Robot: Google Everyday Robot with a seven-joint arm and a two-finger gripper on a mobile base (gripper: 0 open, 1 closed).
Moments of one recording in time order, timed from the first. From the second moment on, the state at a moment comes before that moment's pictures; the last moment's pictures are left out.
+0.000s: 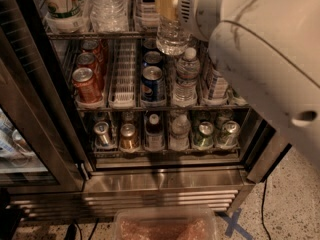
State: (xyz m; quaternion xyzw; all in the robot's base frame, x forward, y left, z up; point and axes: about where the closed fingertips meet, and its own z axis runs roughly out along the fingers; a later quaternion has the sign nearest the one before) arm 0.540 -0.057 1.108 -0.07 0.77 0.07 0.64
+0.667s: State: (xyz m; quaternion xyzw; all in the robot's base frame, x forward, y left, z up) arm 0.533 -0.053 1.100 -0.08 0.78 0.06 0.62
